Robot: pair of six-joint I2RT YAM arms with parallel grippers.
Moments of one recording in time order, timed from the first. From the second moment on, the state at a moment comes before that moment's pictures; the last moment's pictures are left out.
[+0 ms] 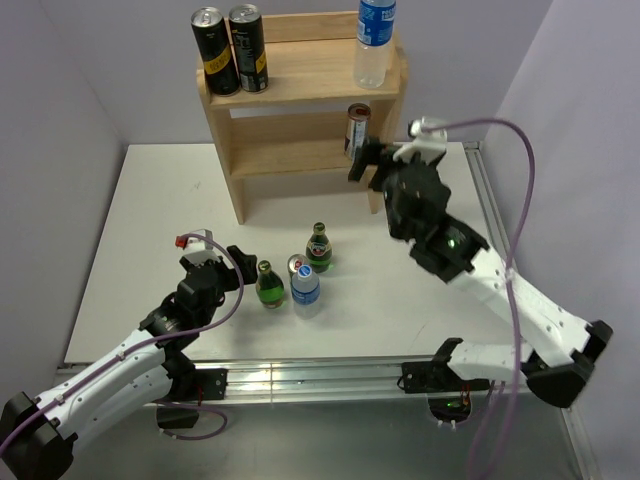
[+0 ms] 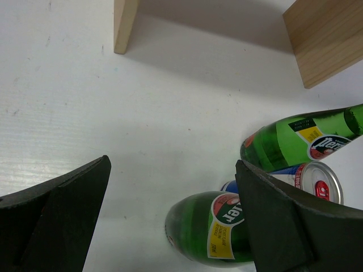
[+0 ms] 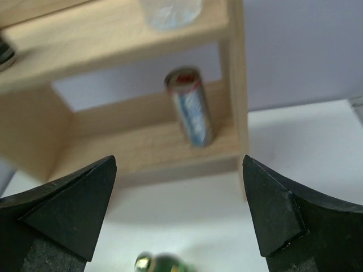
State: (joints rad) left arm -0.69 0.67 0.33 0.00 -0.49 -0.61; right arm 0.77 1.17 1.34 -0.15 0.78 0.22
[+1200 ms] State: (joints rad) left arm -0.69 0.66 0.33 0.00 -0.49 -0.61; right arm 1.42 1.54 0.41 0.70 0.83 0.55
